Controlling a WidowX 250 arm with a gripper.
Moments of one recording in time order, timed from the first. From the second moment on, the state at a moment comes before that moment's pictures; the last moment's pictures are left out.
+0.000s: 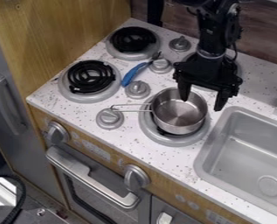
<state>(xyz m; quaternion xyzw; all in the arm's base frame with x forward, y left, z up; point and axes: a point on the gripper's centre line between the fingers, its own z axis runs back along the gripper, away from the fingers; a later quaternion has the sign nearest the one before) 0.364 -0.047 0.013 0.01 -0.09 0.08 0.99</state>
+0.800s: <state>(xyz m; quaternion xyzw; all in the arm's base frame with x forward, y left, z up) 0.362 -0.054 -0.042 0.01 -0.07 0.08 0.99</state>
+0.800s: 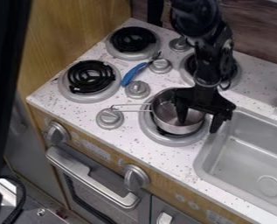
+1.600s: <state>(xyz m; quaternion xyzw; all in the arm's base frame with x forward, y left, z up) 0.375 -0.056 -0.047 0.00 -0.07 0.06 1.00</state>
